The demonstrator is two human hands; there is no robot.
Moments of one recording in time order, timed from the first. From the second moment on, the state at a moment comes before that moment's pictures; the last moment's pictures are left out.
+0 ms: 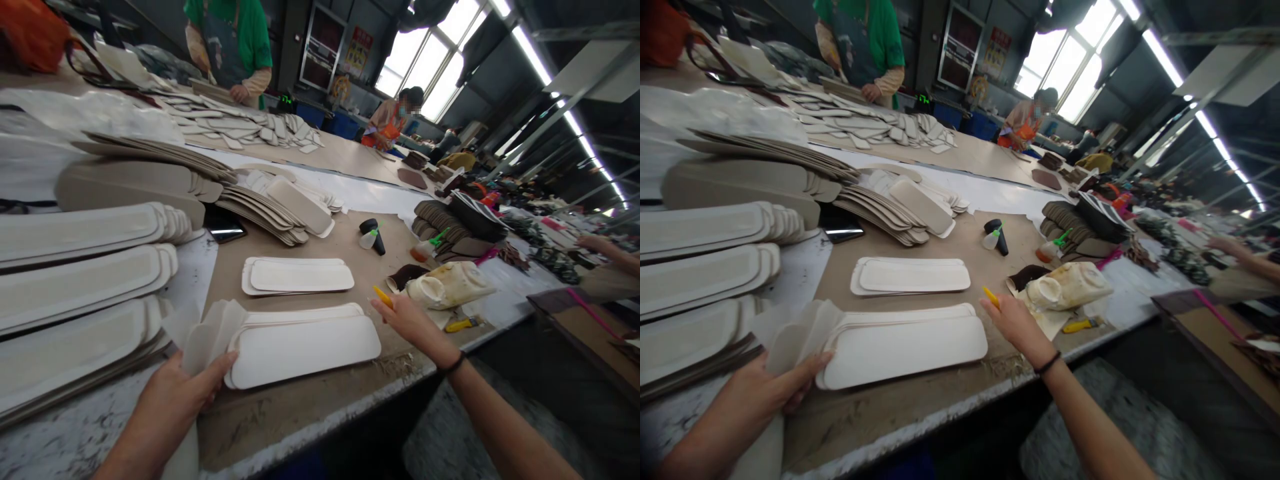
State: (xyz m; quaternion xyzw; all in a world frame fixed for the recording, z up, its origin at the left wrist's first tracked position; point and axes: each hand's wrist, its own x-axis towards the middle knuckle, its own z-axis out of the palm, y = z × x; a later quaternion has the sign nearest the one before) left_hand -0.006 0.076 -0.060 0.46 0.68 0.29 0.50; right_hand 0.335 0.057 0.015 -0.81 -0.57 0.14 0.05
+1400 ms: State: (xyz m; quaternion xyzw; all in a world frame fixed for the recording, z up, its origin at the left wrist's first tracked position) left_hand 0.004 0.029 -0.058 0.36 0.62 0.31 0.63; right_hand 0.256 0.001 -0.015 -0.70 -0.58 0.05 0.42
